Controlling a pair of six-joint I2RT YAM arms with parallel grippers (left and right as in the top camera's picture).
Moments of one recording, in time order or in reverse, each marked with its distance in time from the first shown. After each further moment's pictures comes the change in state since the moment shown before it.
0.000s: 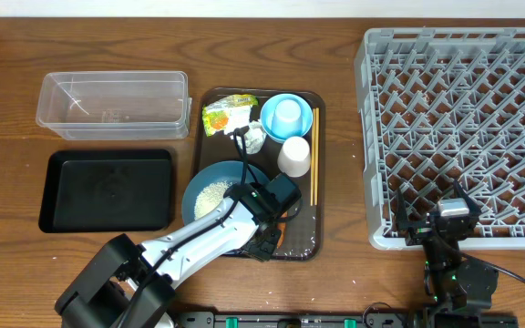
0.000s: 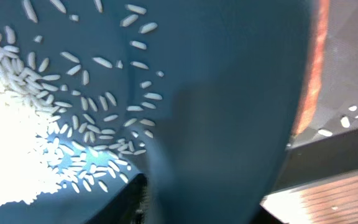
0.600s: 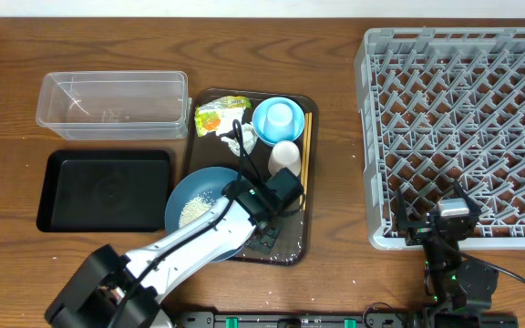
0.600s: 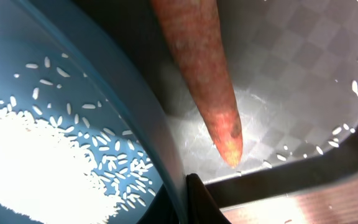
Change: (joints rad) left arm -0.005 -0.060 0.054 -0.053 -0.075 0.009; right arm 0.000 0.000 0.000 0.000 0.000 0.000
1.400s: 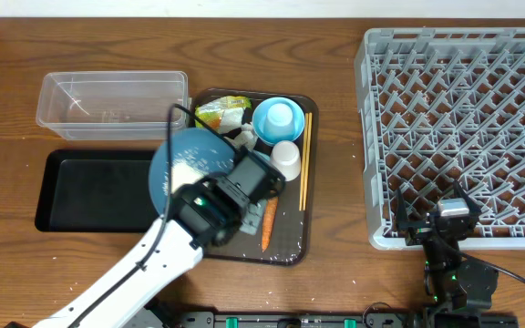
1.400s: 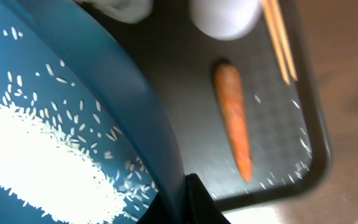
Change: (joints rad) left arm 0.082 -0.291 0.114 -0.060 -0.163 0.017; right arm 0.000 0.000 0.000 0.000 0.000 0.000
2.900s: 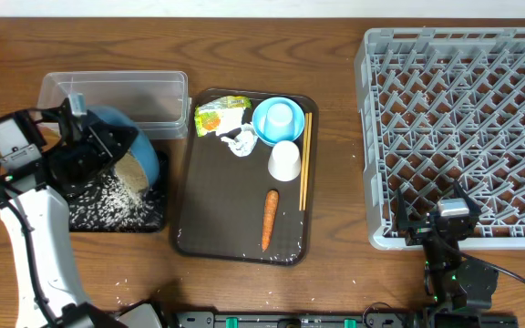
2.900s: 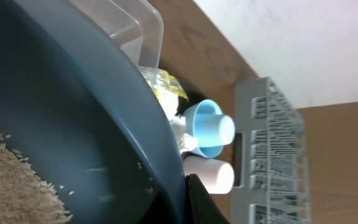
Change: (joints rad) left arm 1.242 0.091 0.000 0.306 1.122 0.089; right arm 0.000 0.000 0.000 0.000 0.000 0.000
